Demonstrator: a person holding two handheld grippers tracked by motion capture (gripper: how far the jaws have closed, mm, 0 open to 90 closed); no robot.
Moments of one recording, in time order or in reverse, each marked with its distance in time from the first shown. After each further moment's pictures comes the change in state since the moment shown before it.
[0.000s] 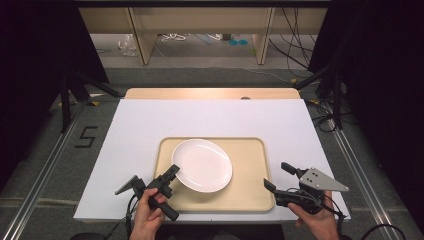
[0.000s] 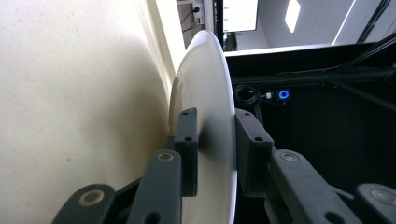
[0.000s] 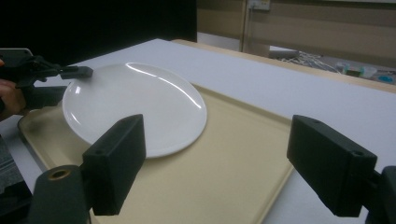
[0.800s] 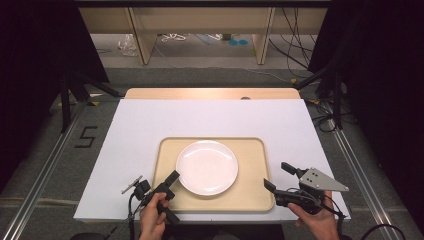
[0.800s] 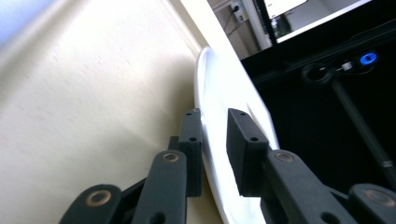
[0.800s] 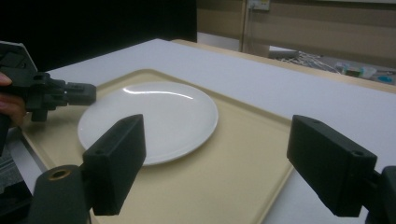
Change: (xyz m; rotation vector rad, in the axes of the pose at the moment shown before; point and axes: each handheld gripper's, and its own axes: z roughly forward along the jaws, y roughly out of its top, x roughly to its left) left arm -0.005 -0.012 0.001 -0.038 0.225 0.362; right arm 0.001 0.001 -0.001 0.016 0.001 0.013
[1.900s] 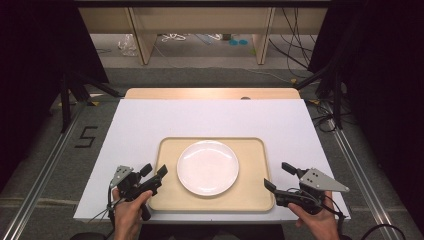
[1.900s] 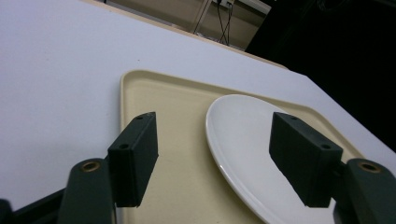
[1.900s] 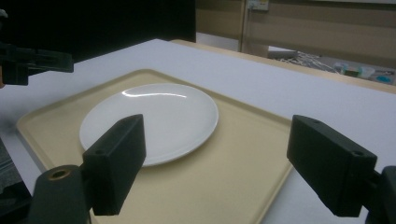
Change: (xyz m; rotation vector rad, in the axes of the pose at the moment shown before) left arm -0.013 0.050 -0.029 -0.008 0.055 0.640; right arm -0.001 0.000 0.000 -0.013 -0.008 -0.016
